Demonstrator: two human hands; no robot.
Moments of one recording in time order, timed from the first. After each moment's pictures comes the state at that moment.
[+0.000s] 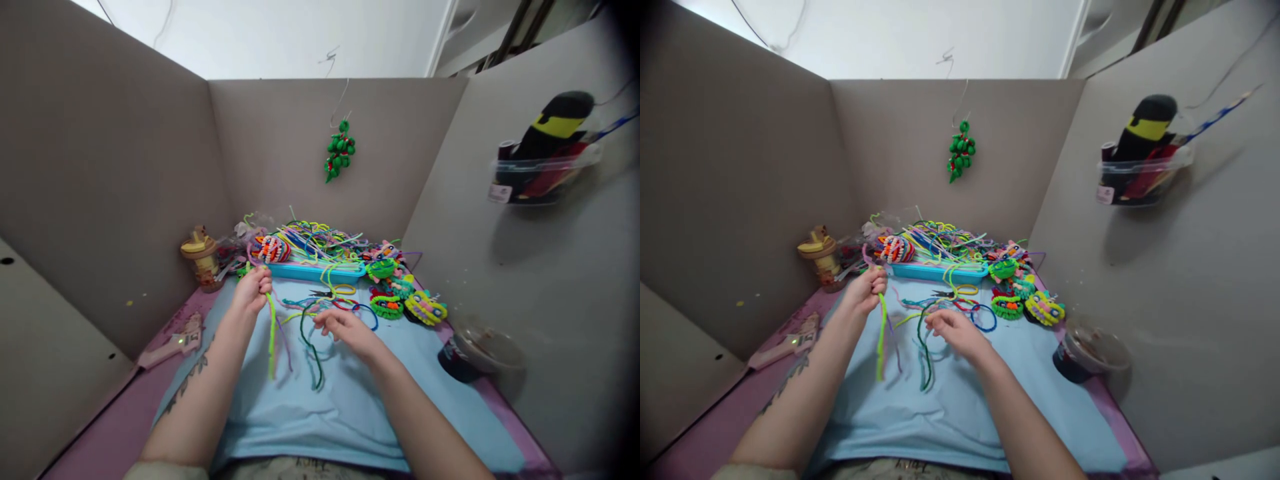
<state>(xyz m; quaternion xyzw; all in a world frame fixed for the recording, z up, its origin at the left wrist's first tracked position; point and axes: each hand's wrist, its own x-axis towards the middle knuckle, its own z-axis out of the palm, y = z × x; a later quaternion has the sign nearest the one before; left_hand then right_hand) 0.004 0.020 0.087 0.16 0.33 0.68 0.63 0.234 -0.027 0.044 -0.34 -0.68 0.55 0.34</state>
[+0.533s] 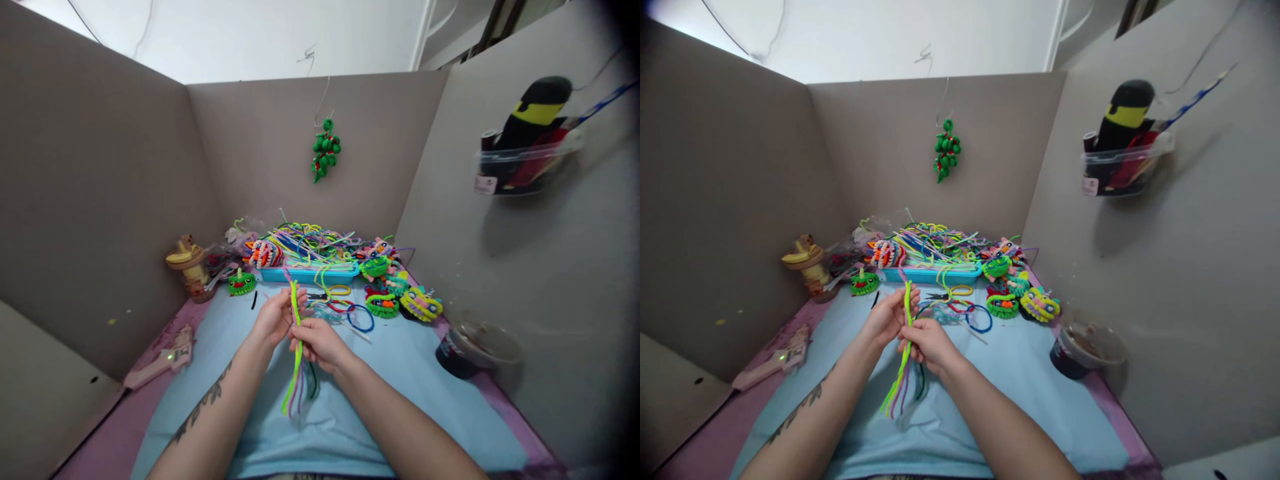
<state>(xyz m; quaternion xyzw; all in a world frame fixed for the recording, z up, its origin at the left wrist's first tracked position) 0.068 -0.002 0.057 0.22 0.35 0.59 0.69 0.181 -0.026 0.024 -0.36 -0.46 0.73 0.35</state>
